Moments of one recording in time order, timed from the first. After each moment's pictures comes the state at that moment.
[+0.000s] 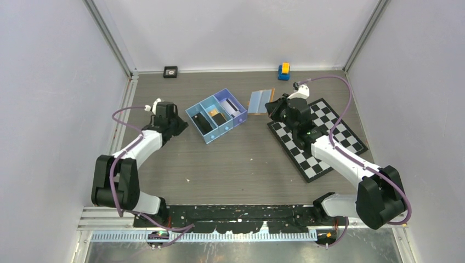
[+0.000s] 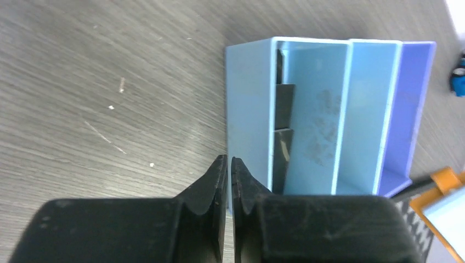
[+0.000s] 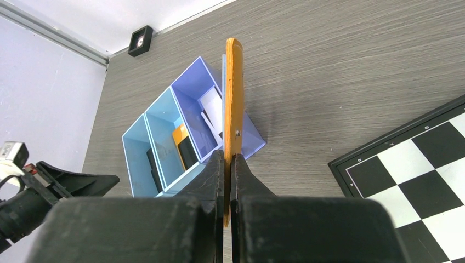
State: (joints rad) left arm -0.16 1.45 0.81 -0.13 -0.06 -0.88; right arm 0.47 1.27 0.82 0.18 0.17 0.66
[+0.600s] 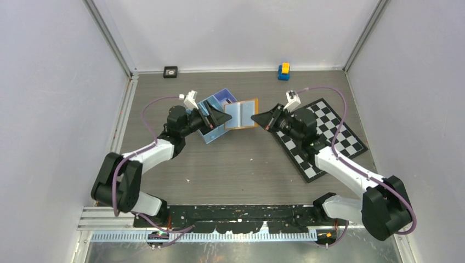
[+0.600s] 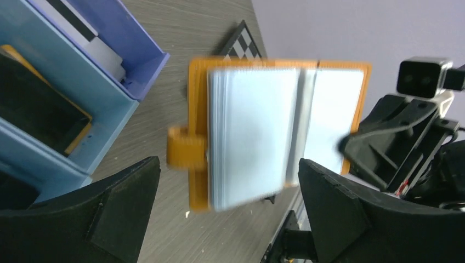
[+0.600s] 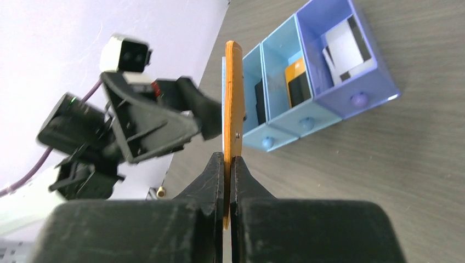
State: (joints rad) left arm -0.37 1.38 0.68 0.51 0.46 -0.87; right arm 0.47 1.20 0.71 0.36 -0.25 0.83
